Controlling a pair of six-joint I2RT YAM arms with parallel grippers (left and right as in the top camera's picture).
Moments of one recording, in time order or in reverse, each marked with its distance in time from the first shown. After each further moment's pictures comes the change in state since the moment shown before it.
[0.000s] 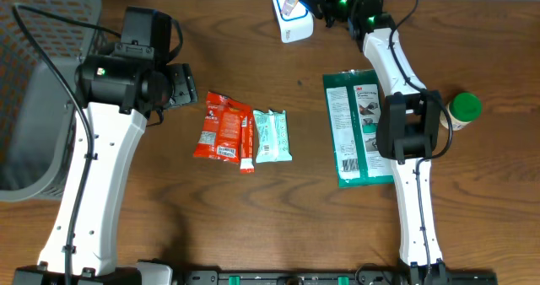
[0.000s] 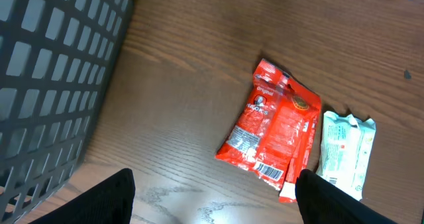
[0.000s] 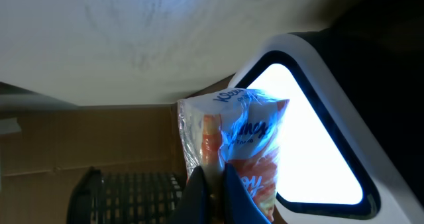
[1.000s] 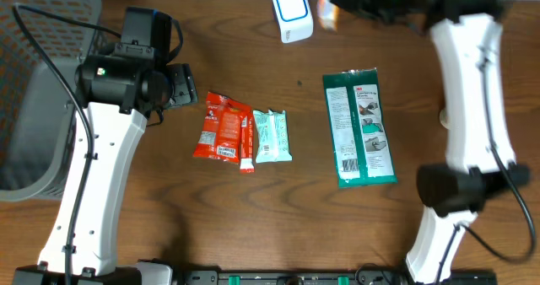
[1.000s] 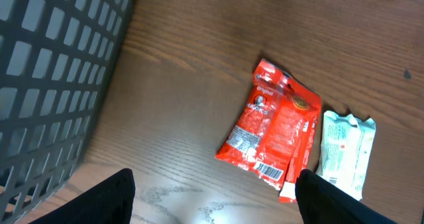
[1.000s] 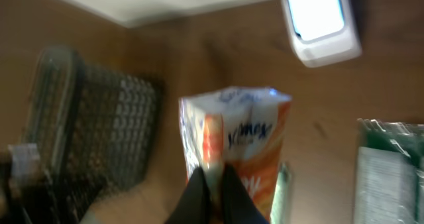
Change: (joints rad) left arm 0.000 0.000 -0.001 0.000 0.000 0.000; right arm 0.003 -0.687 0.023 -1.156 0.200 -0.753
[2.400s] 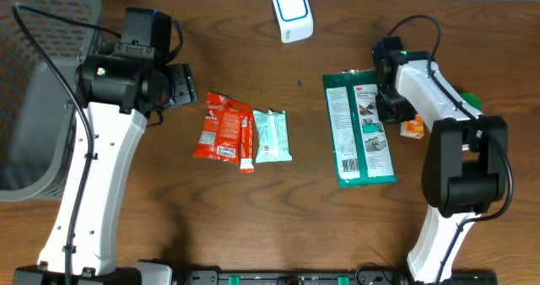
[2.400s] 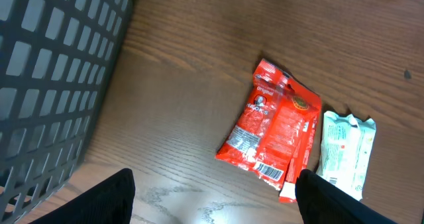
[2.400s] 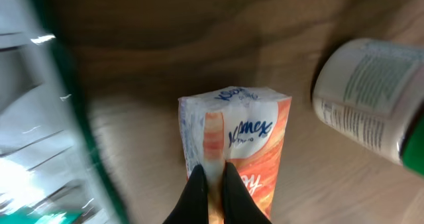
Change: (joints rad) left arm 0.000 0.000 0.000 0.000 0.000 0.000; right arm -0.050 -0.002 -1.017 0.279 1.056 -0.279
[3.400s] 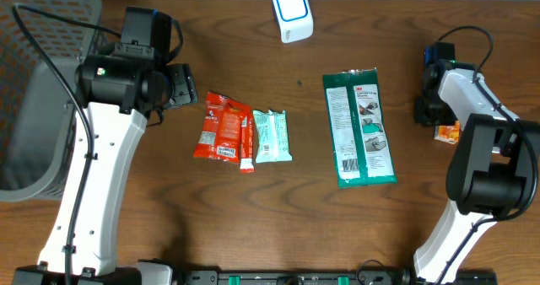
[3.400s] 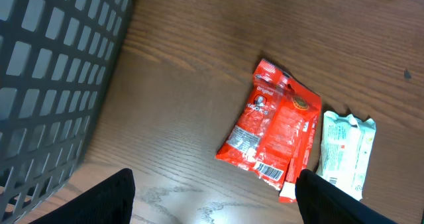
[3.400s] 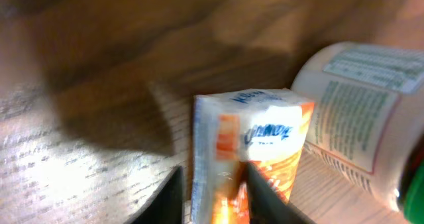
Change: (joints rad) left arm 0.000 0.000 0.000 0.000 0.000 0.000; right arm -0.230 0.000 -0.063 0.152 -0.021 -0.080
